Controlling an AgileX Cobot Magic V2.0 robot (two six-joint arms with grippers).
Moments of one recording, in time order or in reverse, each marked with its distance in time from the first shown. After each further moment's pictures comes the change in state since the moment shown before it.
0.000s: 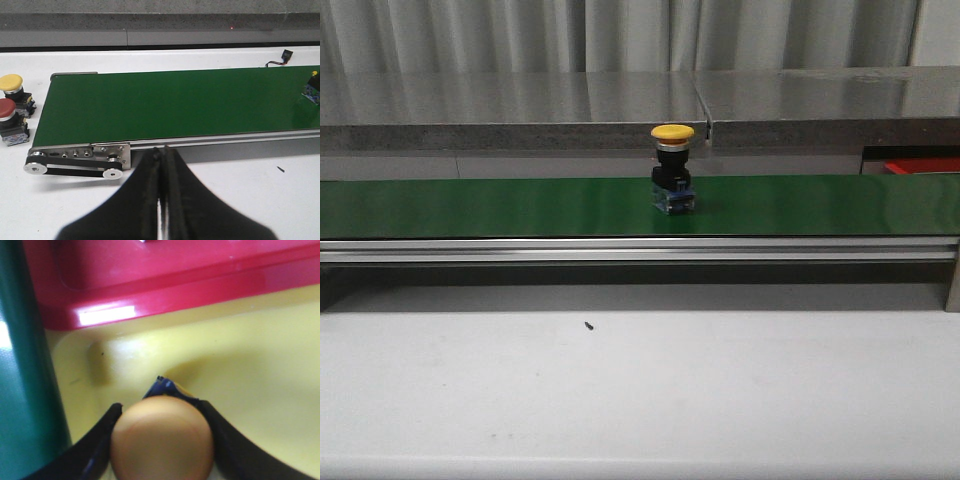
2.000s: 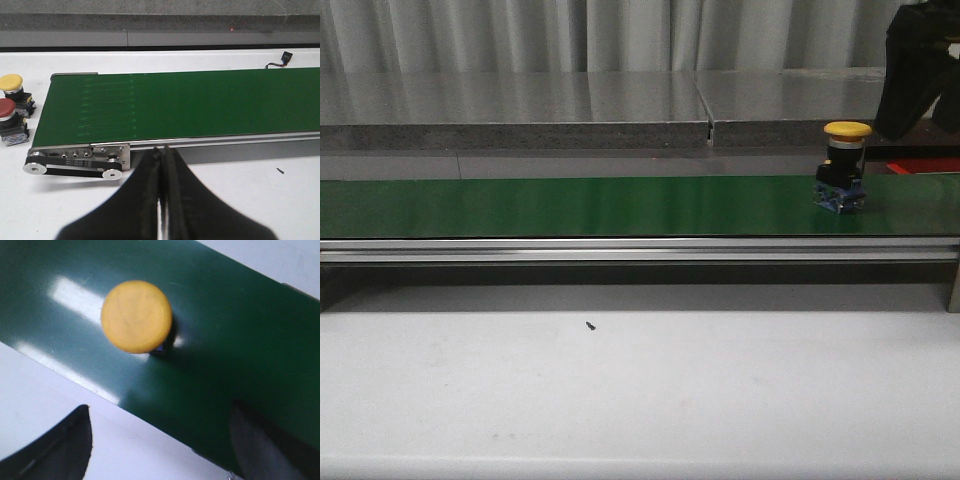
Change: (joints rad) left arm 0.000 0.000 0.000 -0.007 -0.002 0.000; right arm 0.427 -0.224 -0.002 0.125 0.098 -0.271
